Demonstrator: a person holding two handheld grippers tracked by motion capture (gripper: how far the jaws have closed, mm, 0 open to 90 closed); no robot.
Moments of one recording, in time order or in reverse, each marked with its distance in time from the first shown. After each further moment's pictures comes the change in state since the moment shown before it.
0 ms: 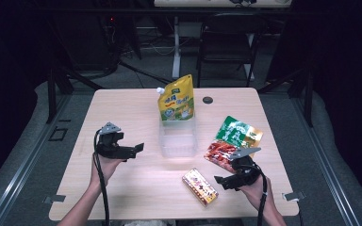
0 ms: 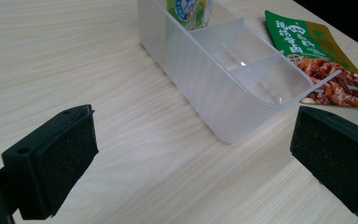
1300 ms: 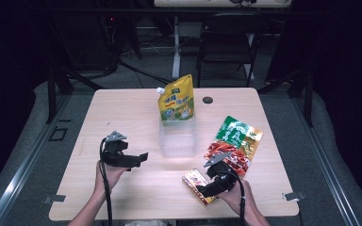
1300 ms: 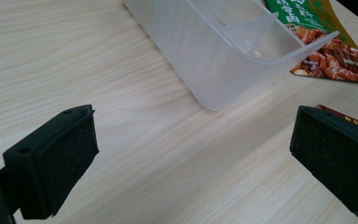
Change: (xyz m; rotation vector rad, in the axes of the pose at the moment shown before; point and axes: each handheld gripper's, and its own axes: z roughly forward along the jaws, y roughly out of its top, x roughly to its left) left arm -0.016 -0.019 0.009 0.087 -0.017 -0.034; right arm 0.053 0.021 0.032 0.119 0.041 -0.073
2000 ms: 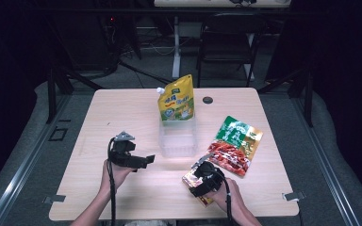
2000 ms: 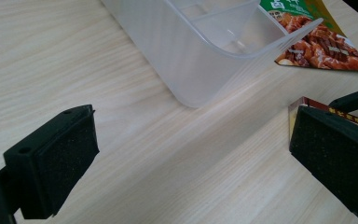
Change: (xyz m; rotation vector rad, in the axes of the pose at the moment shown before) left arm -0.013 0.004 0.015 0.051 -0.049 0.017; right arm 0.008 0.012 0.041 0.153 0.006 0.016
